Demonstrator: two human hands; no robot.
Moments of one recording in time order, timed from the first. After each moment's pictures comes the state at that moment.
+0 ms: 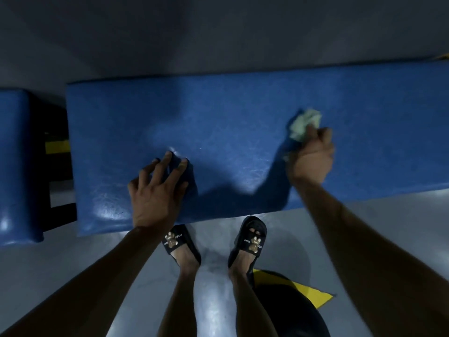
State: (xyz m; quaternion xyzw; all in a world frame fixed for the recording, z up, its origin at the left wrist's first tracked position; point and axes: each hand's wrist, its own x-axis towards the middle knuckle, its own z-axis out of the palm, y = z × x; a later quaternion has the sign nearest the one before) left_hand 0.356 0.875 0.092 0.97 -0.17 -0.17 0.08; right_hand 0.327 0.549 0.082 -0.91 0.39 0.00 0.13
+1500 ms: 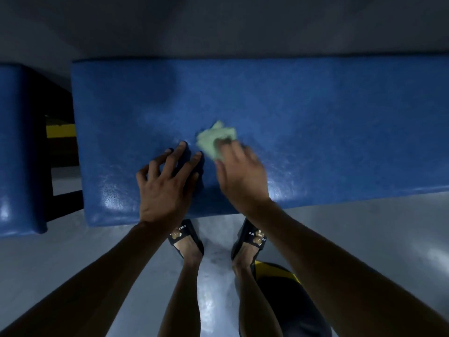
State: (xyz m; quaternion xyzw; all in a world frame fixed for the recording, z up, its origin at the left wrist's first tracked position) left_hand 0.359 0.891 0.081 0.97 -0.20 -0.12 0.10; right_hand 0.335 0.709 0.080 -0.99 0.04 -0.02 0.15
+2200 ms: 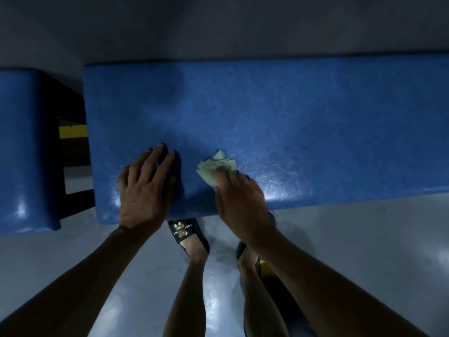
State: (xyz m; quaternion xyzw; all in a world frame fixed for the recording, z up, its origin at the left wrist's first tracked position) left_hand 0.366 0.943 0.086 0.96 -0.19 -0.15 0.12; right_hand 0.296 0.736 0.093 -0.98 0.02 0.05 0.17
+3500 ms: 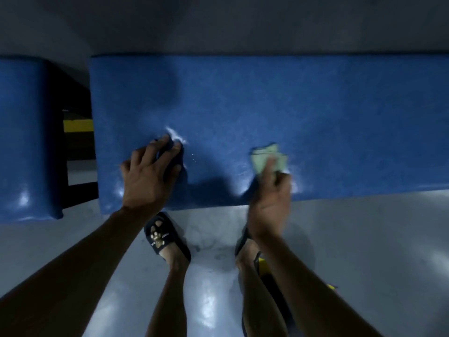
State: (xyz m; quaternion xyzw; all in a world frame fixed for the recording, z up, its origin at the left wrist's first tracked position) left_hand 0.378 0.944 0.082 0.96 -0.17 -0.15 0.14; right_hand 0.254 0.720 0.077 -0.92 0.32 0.01 0.20
